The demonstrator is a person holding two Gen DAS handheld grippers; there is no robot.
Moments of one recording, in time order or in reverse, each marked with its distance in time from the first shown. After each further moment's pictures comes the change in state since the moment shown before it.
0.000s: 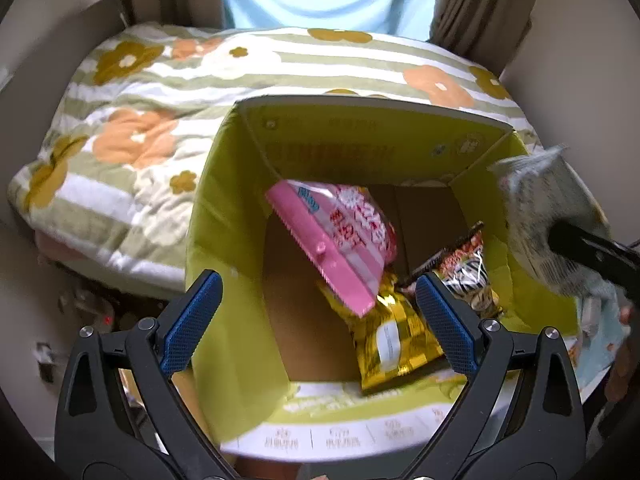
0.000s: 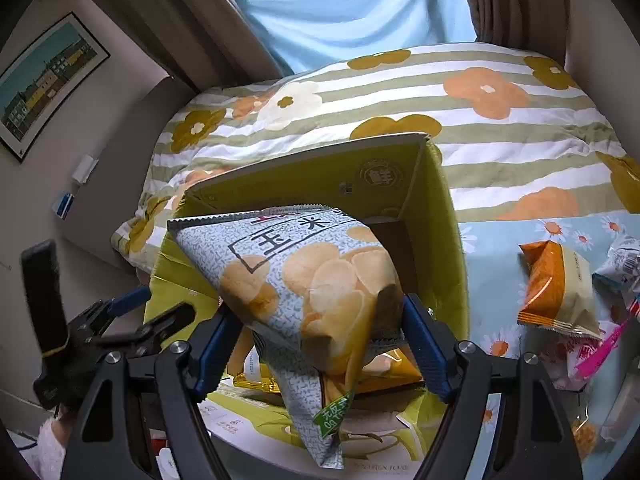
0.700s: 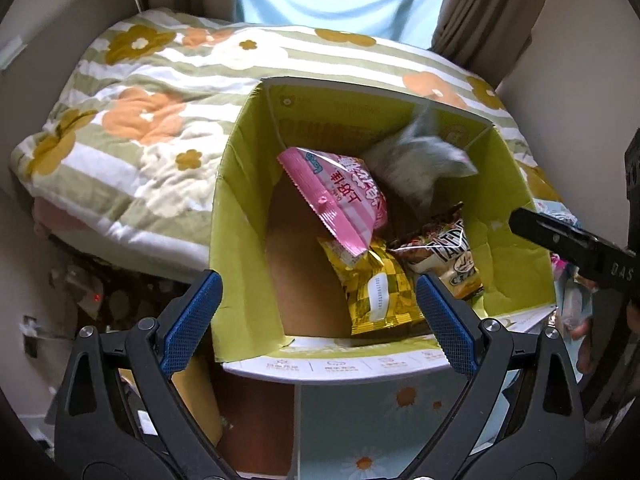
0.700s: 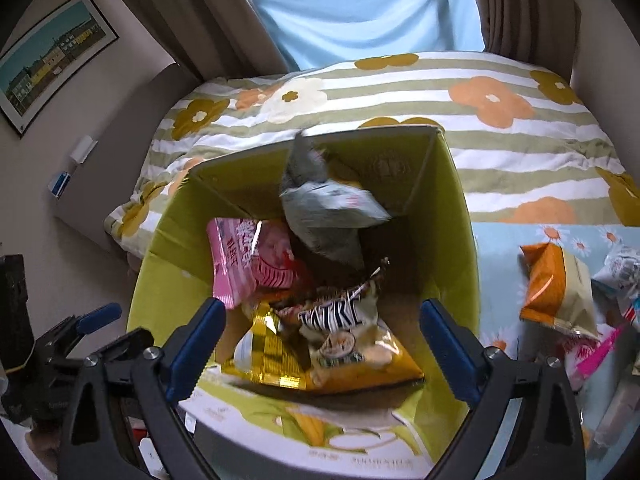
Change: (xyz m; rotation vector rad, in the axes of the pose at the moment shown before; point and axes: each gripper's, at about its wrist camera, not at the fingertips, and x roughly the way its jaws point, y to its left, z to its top) left arm -0.036 0.008 -0.035 -0.061 -0.012 -0.039; right arm -0.001 0.010 -0.017 -0.057 -0.006 -0.031
